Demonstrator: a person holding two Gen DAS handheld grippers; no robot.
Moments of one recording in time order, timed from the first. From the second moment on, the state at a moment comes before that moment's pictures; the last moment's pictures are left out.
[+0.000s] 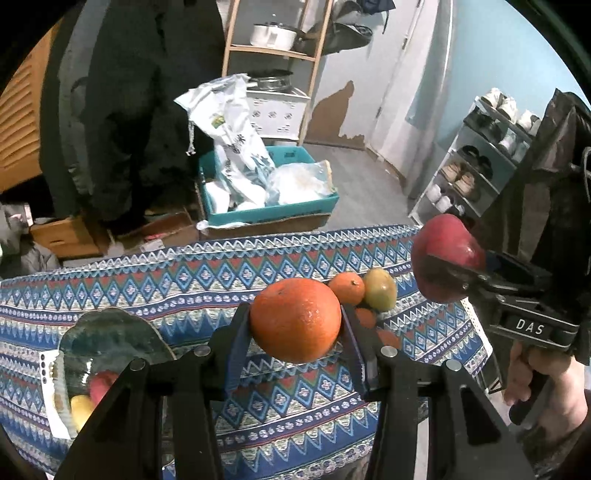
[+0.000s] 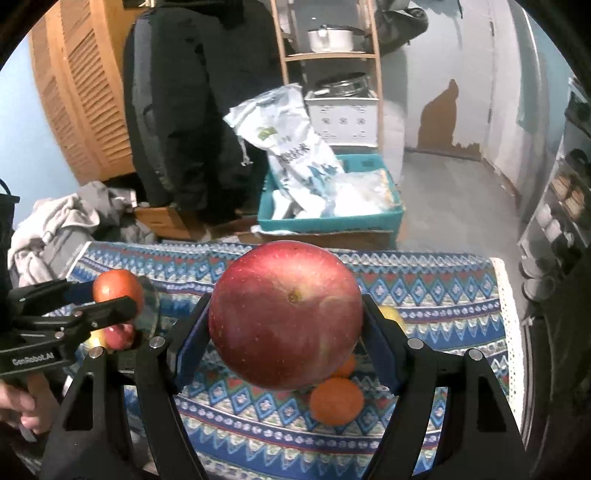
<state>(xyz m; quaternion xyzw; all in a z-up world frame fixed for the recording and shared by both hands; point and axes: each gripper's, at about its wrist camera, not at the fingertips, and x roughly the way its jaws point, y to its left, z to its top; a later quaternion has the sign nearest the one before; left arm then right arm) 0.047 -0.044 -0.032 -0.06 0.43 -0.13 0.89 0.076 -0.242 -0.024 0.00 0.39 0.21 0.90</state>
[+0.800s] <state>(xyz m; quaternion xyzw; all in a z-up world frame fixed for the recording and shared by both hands) 0.032 0.056 -0.034 -0.11 0.42 -0.05 0.90 0.085 -0.118 -0.015 -0.02 0.40 0.30 0.87</state>
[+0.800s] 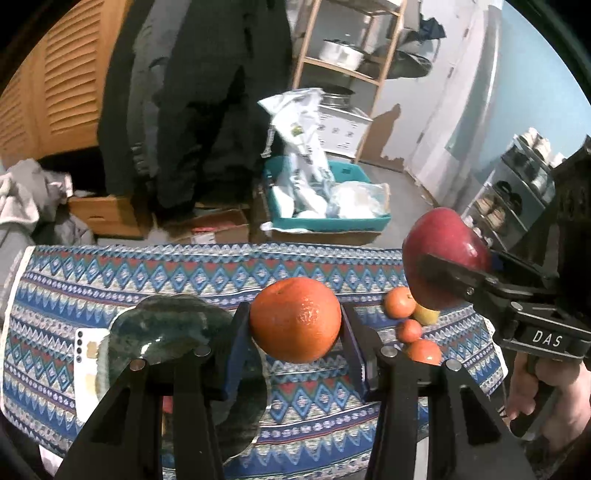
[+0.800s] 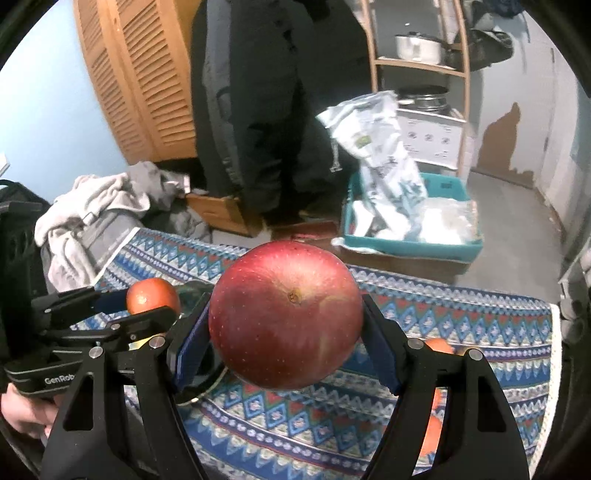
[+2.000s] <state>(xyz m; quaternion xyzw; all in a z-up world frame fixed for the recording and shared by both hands) 0.046 0.200 -0.167 -0.19 0.52 0.09 0.83 0.118 0.039 -0.142 -0.05 0.53 0.37 0.76</state>
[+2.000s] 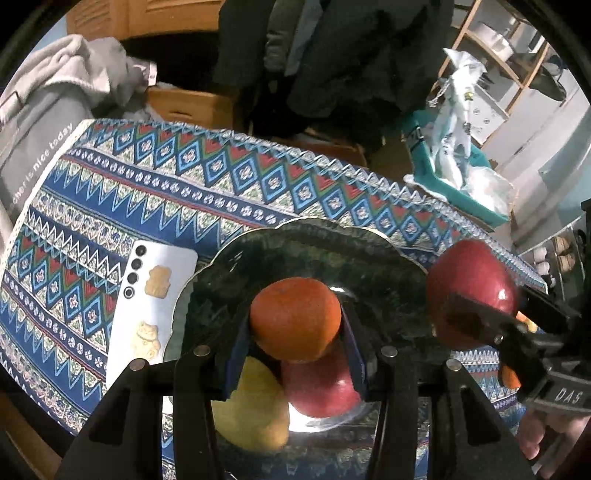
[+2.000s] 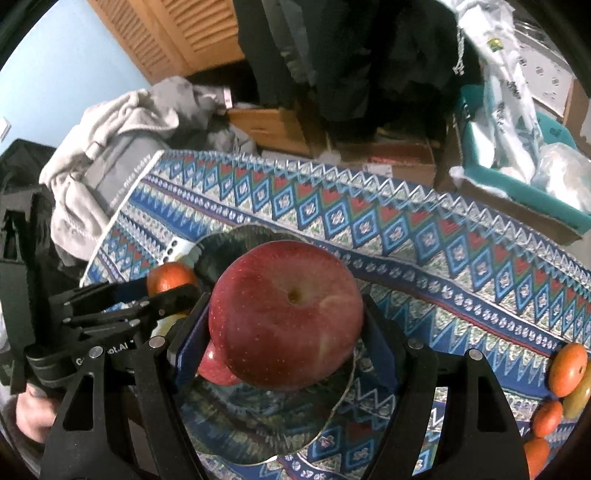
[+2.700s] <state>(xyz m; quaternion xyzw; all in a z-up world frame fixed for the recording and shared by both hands) 0.046 0.213 -0.202 -0.21 0.56 0.10 0.80 0.118 0.051 -0.184 -0.06 0.57 0.36 0.74</state>
